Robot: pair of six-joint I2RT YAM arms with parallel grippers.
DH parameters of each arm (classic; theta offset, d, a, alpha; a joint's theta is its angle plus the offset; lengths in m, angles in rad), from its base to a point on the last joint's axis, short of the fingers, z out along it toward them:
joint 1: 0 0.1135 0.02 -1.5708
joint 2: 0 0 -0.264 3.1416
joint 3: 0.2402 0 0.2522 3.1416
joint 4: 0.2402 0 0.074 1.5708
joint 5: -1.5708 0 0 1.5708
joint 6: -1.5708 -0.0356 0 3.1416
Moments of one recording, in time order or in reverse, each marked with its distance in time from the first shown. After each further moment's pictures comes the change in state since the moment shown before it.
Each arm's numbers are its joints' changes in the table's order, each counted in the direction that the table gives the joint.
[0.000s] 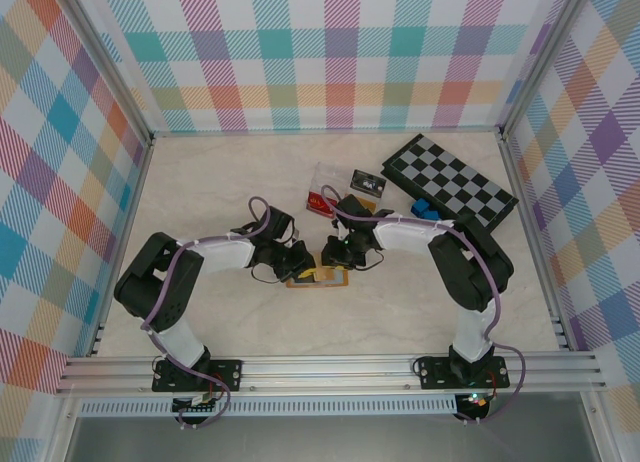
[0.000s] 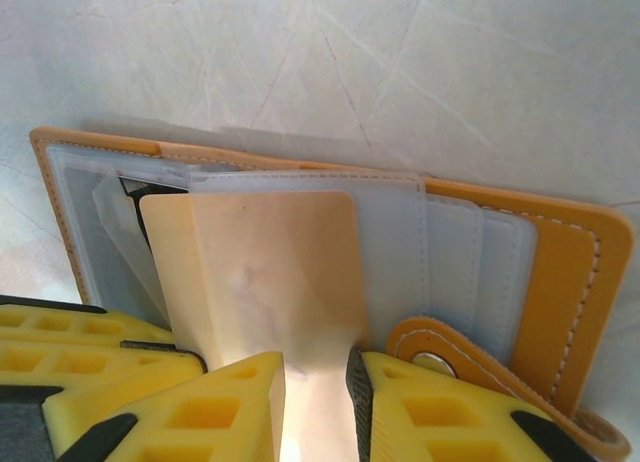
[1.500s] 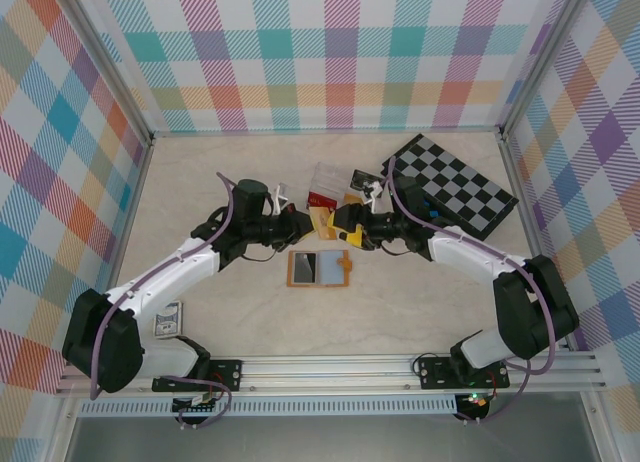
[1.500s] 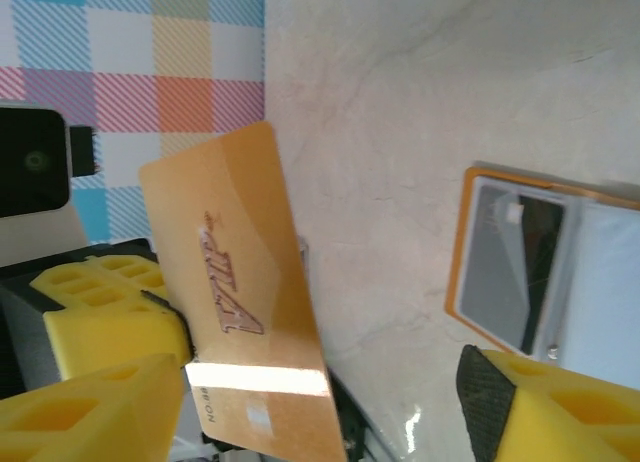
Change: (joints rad) left arm 0.016 -0.387 0.071 -0.048 -0.005 0.063; right arm -0.203 -0.404 -0.263 -0.473 0.430 -0.273
